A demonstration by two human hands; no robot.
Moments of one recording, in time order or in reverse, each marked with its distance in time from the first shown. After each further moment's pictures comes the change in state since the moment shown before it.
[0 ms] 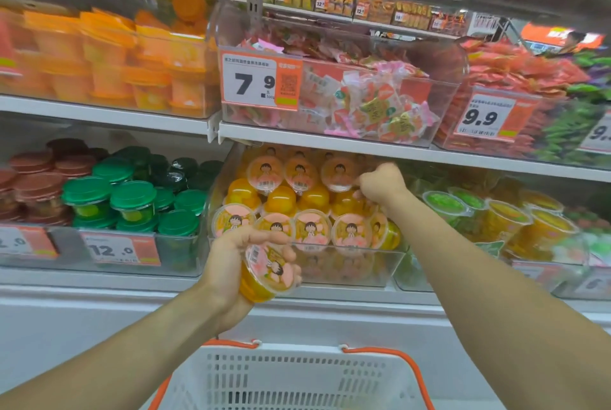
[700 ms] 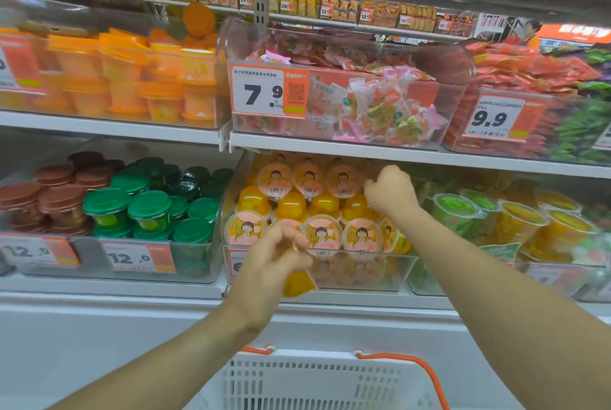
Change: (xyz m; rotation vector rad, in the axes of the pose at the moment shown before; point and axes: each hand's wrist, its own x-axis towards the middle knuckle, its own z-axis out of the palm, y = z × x) left_hand -0.002 -0.012 0.005 0.634 0.044 0.390; right_hand -0.014 -0.001 0.001 -0.383 0.135 -0.196
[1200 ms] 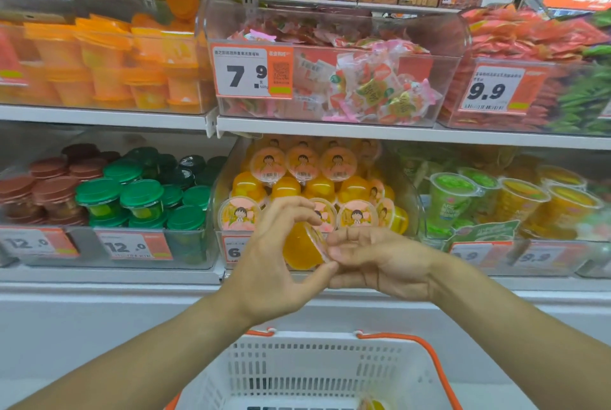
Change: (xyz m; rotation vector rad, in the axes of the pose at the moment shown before) left_hand 0.003 -0.006 0.007 0.595 -0.046 0.683; right_hand -0.114 0.027 -0.014 1.188 -1.085 0.228
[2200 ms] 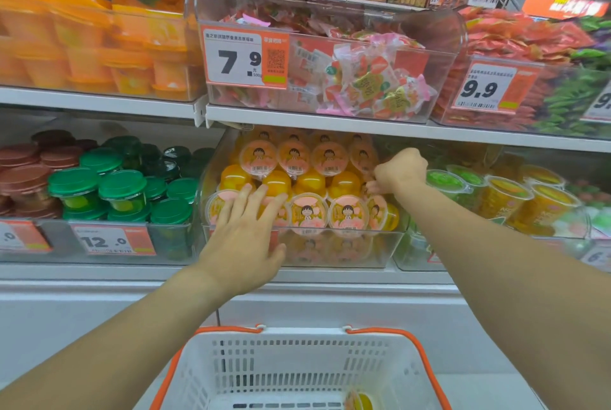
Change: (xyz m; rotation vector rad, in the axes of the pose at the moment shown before) left_hand 0.003 -0.053 -0.006 0.650 -0.417 -0.322; right_hand 0.078 -0.077 -0.083 -0.728 1.274 -0.093
